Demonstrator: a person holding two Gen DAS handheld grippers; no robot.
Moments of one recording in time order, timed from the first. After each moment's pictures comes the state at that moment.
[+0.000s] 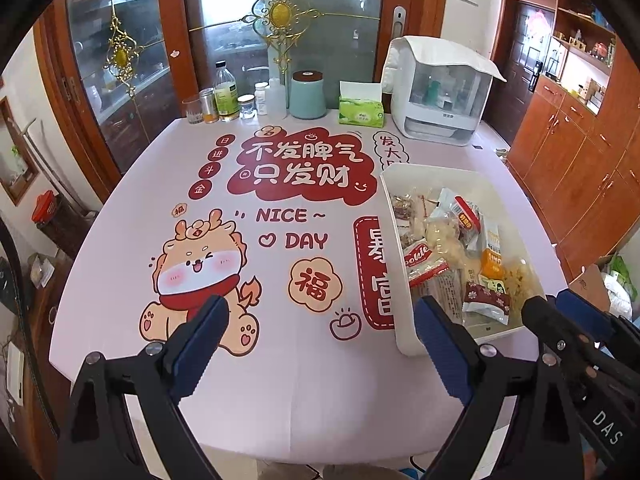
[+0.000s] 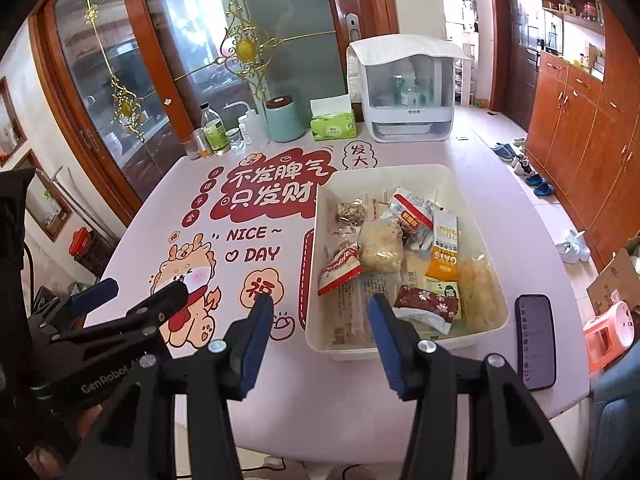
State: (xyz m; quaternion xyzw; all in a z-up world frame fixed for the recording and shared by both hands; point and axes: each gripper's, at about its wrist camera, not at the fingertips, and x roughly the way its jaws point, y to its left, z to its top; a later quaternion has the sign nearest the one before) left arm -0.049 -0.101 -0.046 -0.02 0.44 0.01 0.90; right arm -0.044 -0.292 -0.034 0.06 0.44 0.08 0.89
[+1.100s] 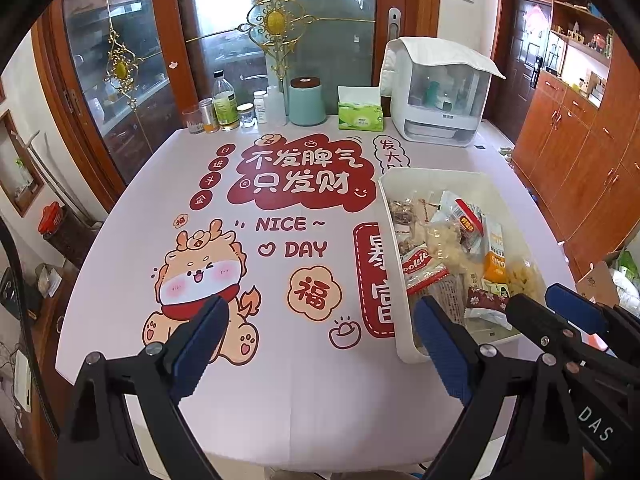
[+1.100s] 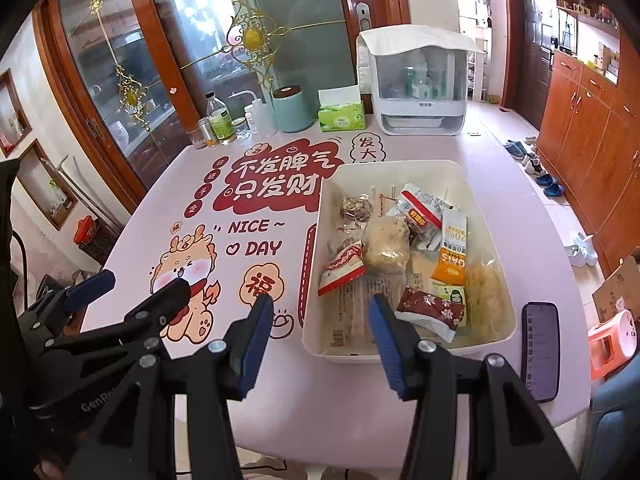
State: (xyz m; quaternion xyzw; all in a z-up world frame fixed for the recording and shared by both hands) left arm -0.046 -0.114 -0.044 0.00 0.43 0.02 0.90; right arm -0.035 -0.291 -0.041 0.06 0.45 0.09 0.89
